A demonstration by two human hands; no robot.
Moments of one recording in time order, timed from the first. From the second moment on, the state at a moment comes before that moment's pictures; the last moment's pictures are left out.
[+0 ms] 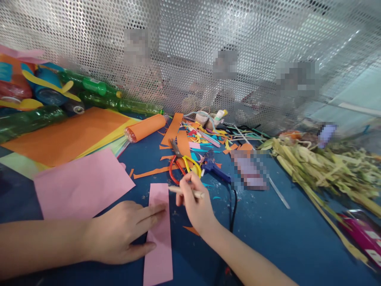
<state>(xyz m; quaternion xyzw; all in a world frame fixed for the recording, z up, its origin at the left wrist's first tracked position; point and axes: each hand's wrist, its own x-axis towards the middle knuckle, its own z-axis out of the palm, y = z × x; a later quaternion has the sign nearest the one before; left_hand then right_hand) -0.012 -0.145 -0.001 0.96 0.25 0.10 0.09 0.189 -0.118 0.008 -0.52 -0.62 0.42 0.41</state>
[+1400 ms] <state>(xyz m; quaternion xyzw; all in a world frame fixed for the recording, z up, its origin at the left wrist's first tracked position) -0.013 -0.145 -0.001 0.96 0.22 0.13 0.10 0.179 -0.119 0.001 -0.49 -0.73 0.39 0.28</state>
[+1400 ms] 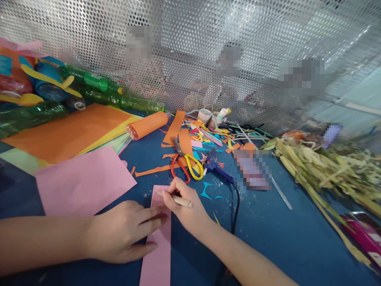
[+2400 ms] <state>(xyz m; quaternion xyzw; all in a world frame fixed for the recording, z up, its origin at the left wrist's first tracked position) -0.013 -0.145 0.000 0.96 0.22 0.13 0.09 0.182 -0.119 0.001 -0.54 -0.70 0.33 0.32</state>
